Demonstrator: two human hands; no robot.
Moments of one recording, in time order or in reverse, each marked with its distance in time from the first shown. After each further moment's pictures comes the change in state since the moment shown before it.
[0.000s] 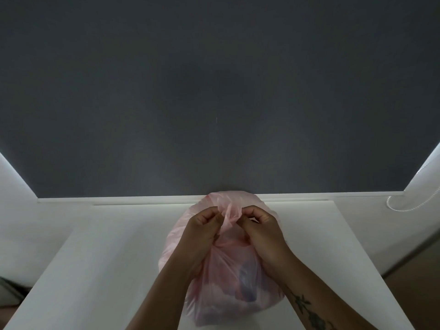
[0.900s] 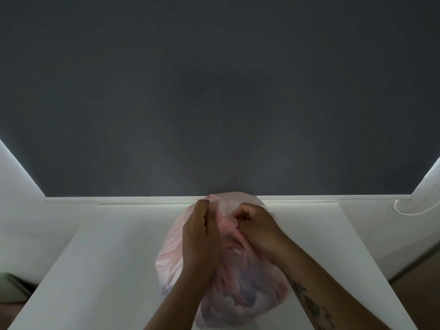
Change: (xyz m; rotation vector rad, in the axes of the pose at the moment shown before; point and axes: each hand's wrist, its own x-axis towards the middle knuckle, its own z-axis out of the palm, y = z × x) left_hand 0.000 -0.015 0.009 0.534 0.559 0.446; right_hand 0.019 -0.013 0.002 -0.435 -0.149 -0.058
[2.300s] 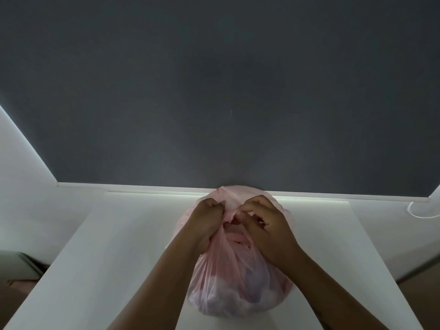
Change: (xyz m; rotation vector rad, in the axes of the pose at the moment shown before) left_hand 0.040 0.000 -0.005 -0.249 -0.510 -0.712; right_hand -0.016 0.016 0.001 -0.149 0.112 -0.489
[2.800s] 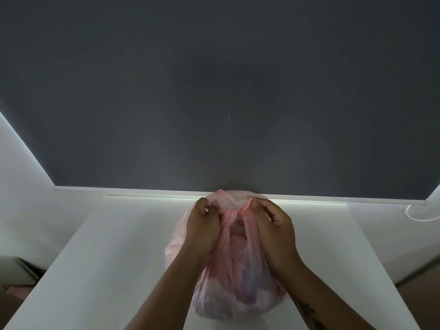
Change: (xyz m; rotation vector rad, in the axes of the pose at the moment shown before) left_hand -0.008 -0.015 0.008 0.113 0.313 0.283; right_hand -0.001 -0.003 0.008 0.302 0.301 0.404
